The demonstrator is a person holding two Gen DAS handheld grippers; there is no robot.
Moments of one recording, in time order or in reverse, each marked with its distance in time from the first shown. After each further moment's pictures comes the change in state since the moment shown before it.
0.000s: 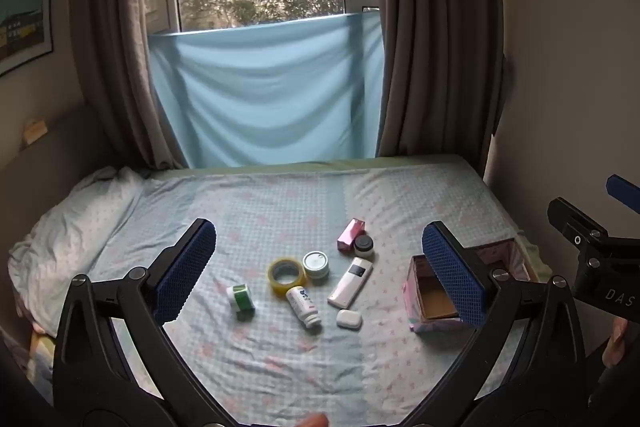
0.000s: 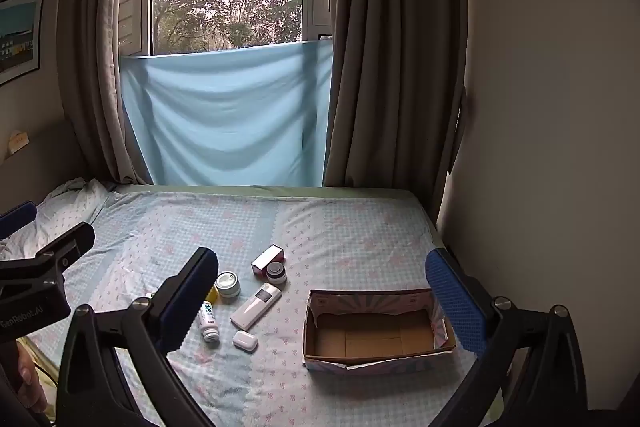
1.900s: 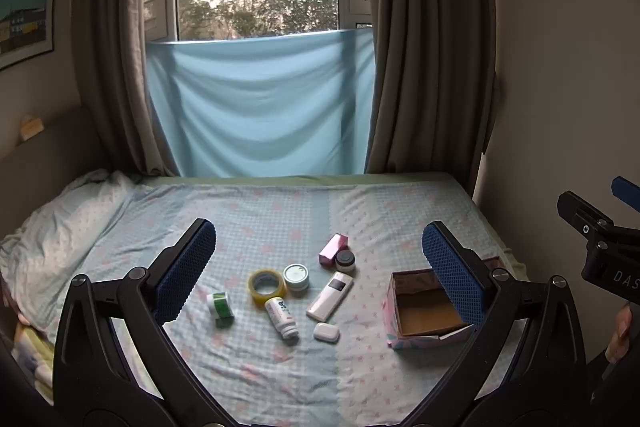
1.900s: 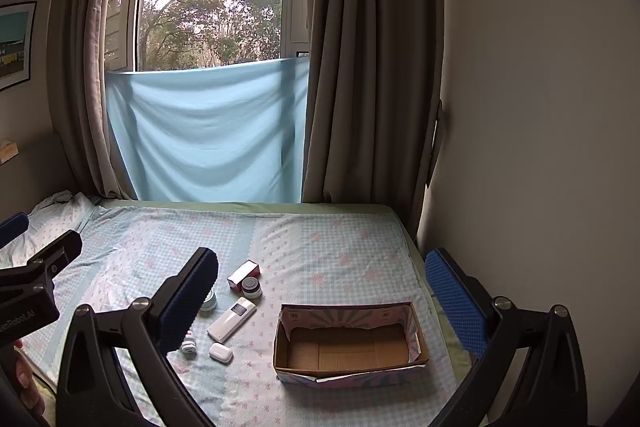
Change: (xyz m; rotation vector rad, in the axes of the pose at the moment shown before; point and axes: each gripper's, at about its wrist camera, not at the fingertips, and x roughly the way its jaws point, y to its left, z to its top) left arm -0.012 -0.015 0.002 -0.035 -0.064 -0.038; right arm 0.002 -0.037 -0.003 0.010 -0.069 -0.045
